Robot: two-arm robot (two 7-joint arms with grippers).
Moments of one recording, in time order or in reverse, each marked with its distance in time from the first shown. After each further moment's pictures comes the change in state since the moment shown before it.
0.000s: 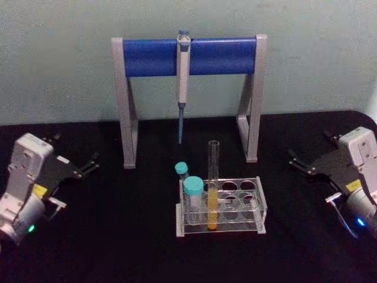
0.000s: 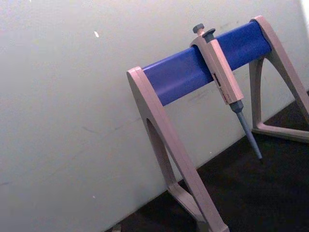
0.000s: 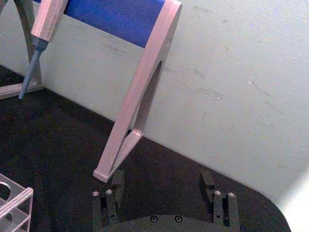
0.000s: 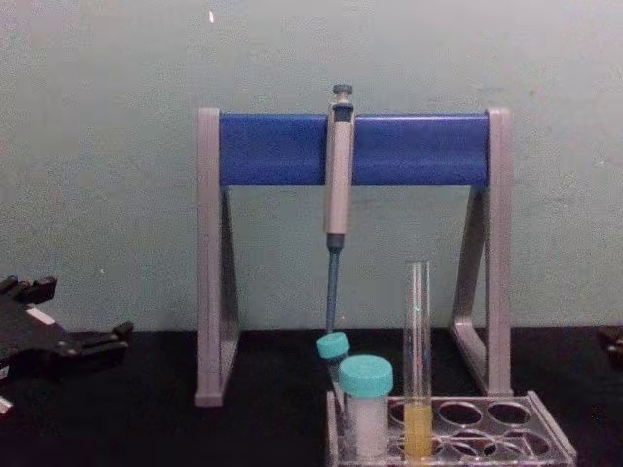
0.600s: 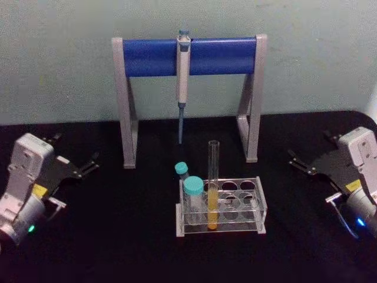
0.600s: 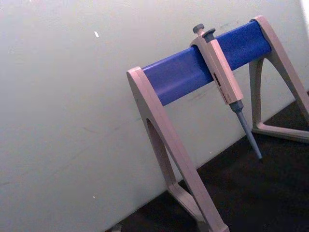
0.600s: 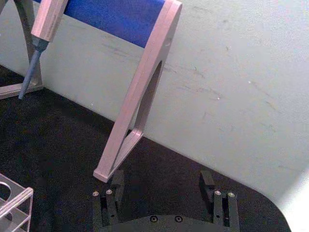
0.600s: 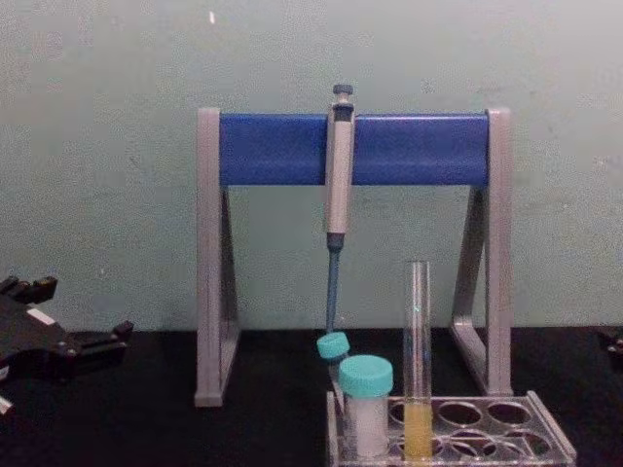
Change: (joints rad) left arm 0.000 0.000 0.000 0.000 0.000 0.000 0.000; right arm 0.000 0.000 0.000 0.000 0.000 0.000 0.000
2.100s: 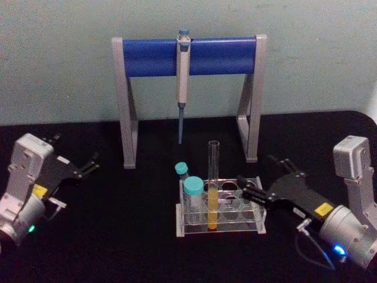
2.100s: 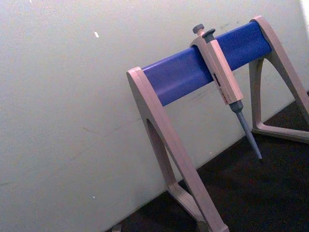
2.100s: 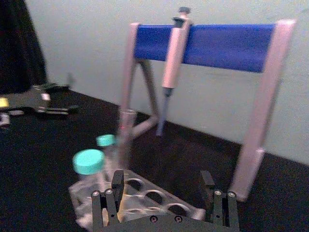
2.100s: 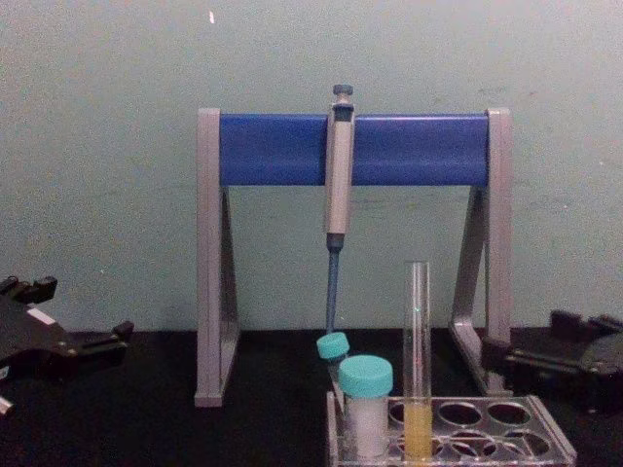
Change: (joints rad) left arm 0.000 0.000 0.000 0.000 0.000 0.000 0.000; right arm -0.157 -0.030 0.058 -0.254 0.256 0.106 0.306
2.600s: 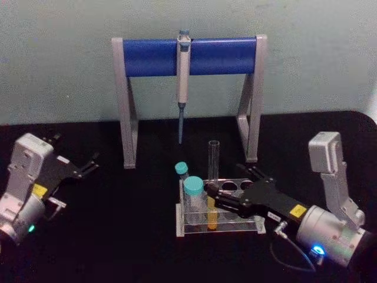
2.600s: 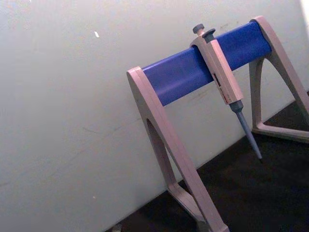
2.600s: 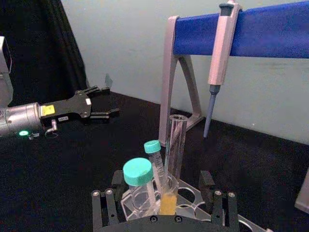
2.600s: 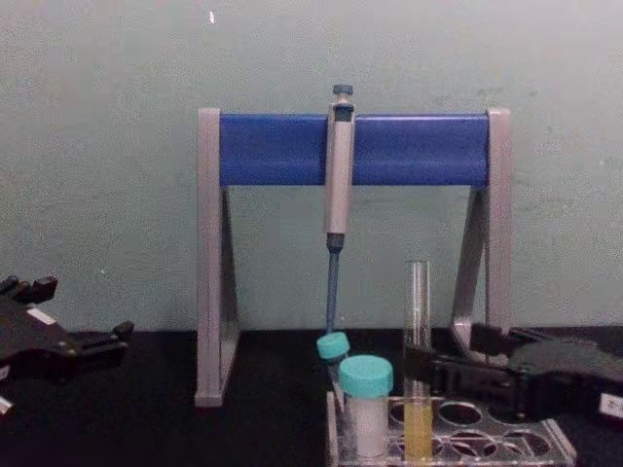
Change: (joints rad) left arm 0.000 0.000 0.000 0.000 0.000 0.000 0.000; right arm 0.043 -0.058 -0.028 0.005 0.056 0.107 0.121
